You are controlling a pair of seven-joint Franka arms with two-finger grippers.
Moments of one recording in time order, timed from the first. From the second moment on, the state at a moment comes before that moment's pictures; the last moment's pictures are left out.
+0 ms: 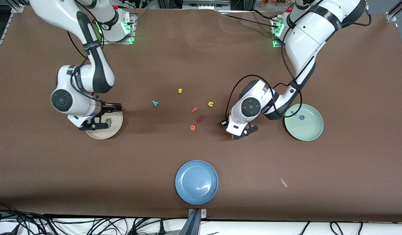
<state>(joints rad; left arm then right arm) -0.16 0.81 -0.45 -1.63 0.20 2.29 -1.08 0.48 0.40 -0.30 -1.98 0.17 2.12 0.01</state>
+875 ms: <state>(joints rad) -0.17 0.81 -0.45 -1.63 0.20 2.28 -1.08 0.49 0.39 0.00 -2.16 0.17 2.41 0.08</state>
